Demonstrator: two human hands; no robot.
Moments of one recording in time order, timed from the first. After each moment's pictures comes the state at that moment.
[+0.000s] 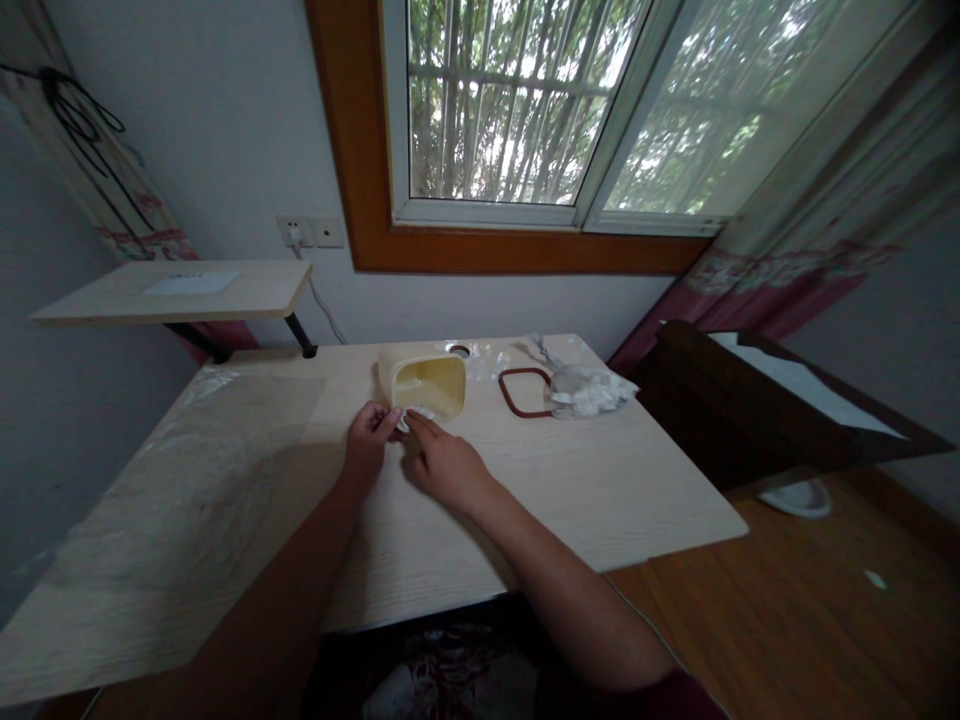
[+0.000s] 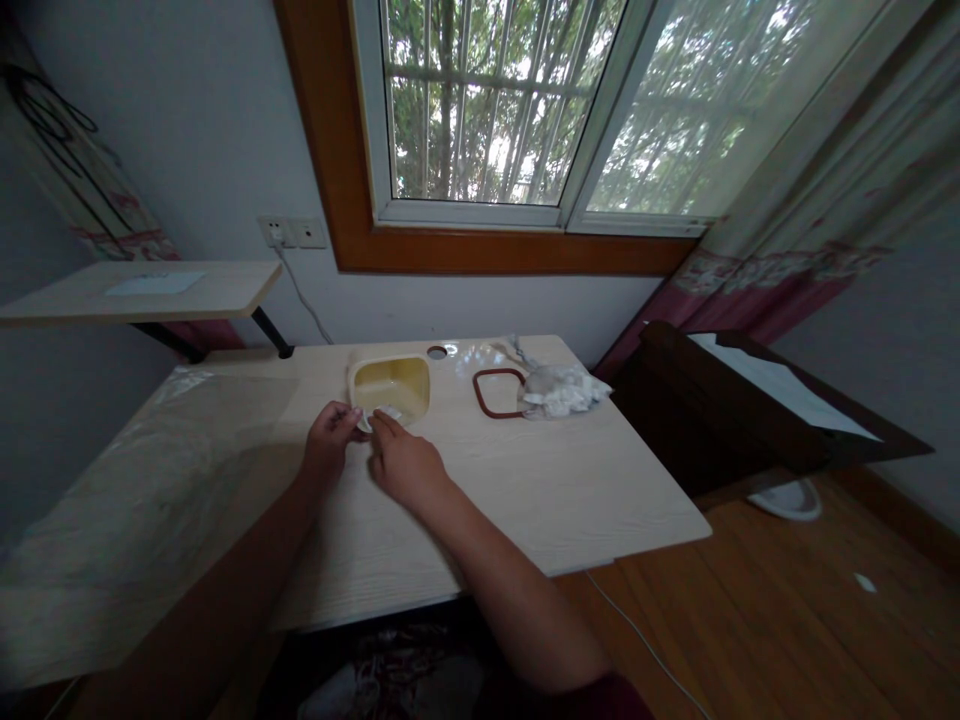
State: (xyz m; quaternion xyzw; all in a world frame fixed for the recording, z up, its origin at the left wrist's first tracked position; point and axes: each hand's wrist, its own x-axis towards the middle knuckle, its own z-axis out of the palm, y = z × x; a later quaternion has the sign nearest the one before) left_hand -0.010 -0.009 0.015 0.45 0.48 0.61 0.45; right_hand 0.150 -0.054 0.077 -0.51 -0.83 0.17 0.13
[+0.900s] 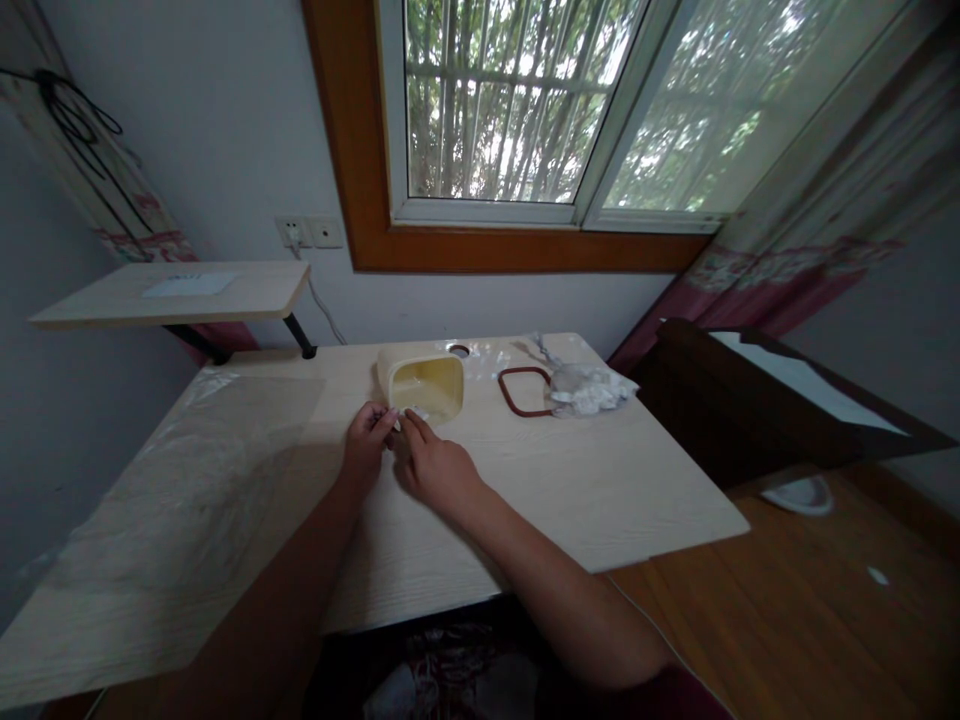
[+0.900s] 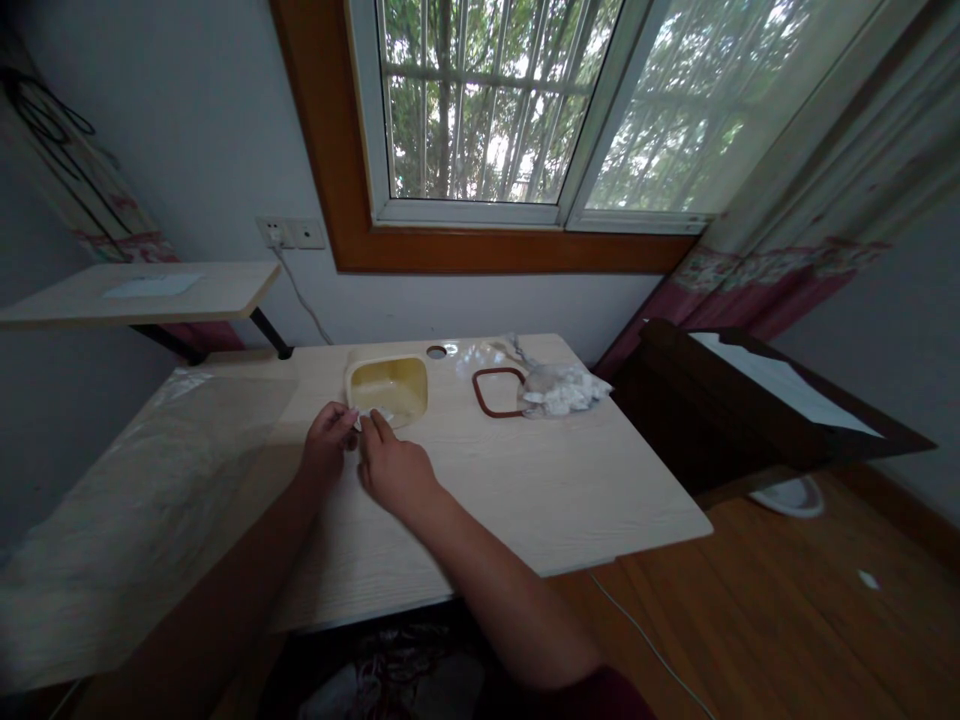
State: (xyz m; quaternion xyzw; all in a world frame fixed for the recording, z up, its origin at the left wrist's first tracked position) left_hand -0.013 -0.010 0.014 0.44 0.47 0.61 0.47; right_hand 0.138 -0.060 0.071 -0.52 -0.84 0.10 0.09
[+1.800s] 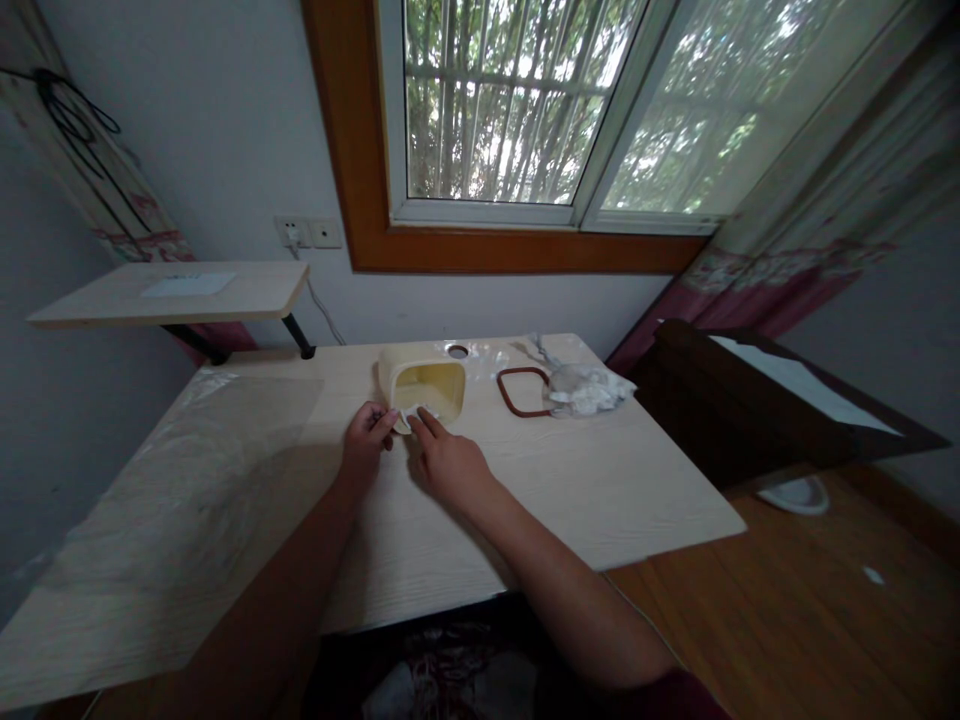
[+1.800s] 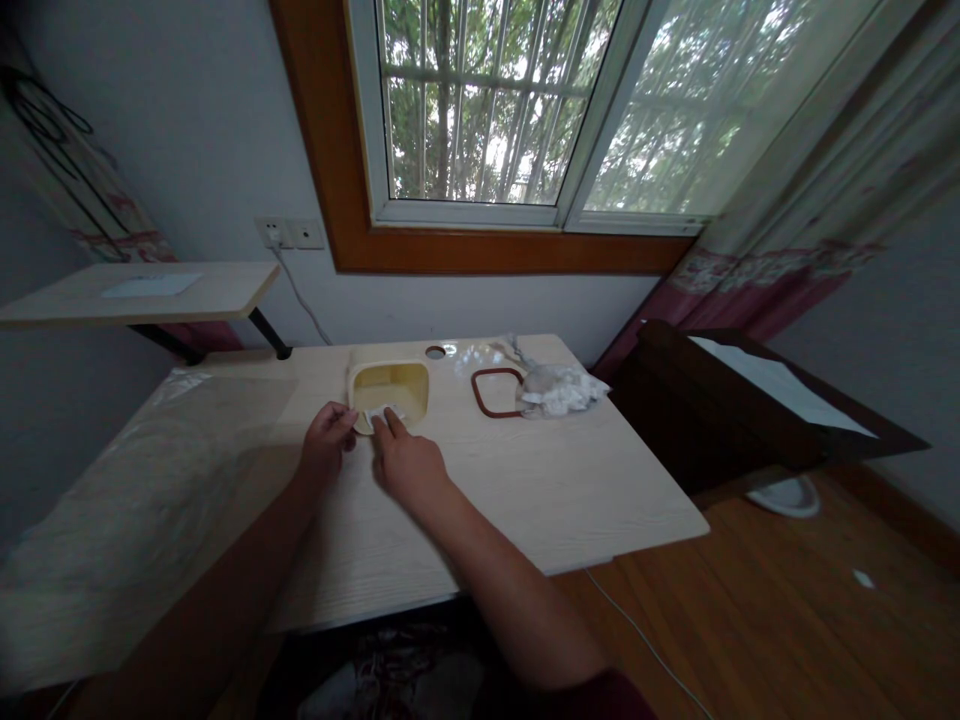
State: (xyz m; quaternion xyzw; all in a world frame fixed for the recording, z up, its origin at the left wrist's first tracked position) left_hand -0.015 -0.007 0.010 0.44 0.46 0.61 0.48; right_hand 0.152 -0.055 0.074 -0.55 -0.83 0.08 0.05
